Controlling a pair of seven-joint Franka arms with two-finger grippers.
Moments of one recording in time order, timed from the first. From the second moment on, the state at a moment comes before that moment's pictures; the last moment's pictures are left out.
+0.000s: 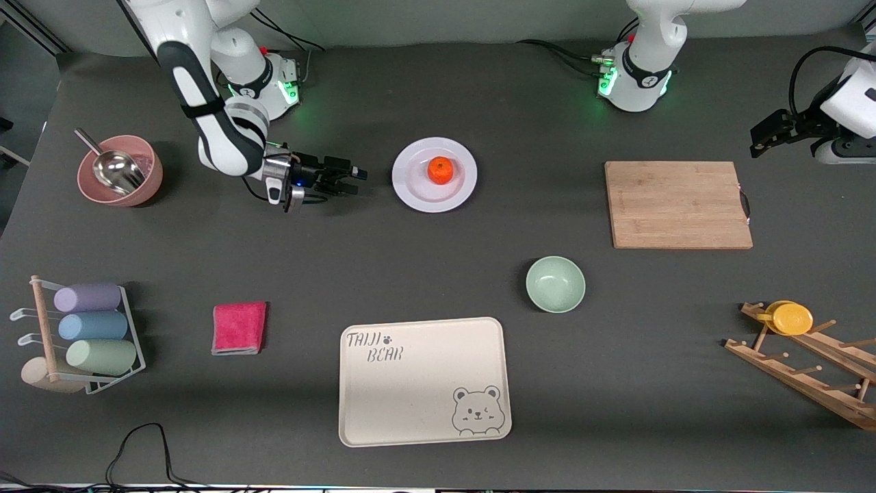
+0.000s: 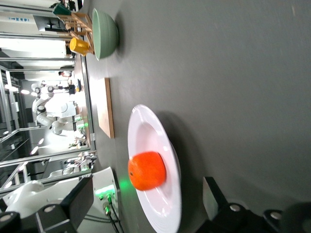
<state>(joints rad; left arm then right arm) -0.03 -0.29 0.07 -1.99 0.05 1.66 0.05 0.53 0.20 -0.16 -2.70 1.85 2.08 -1.23</state>
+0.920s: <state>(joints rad) -0.03 -0.29 0.07 -2.00 0.05 1.65 0.05 0.54 0.33 0.00 -2.68 2.03 2.03 -1.26</state>
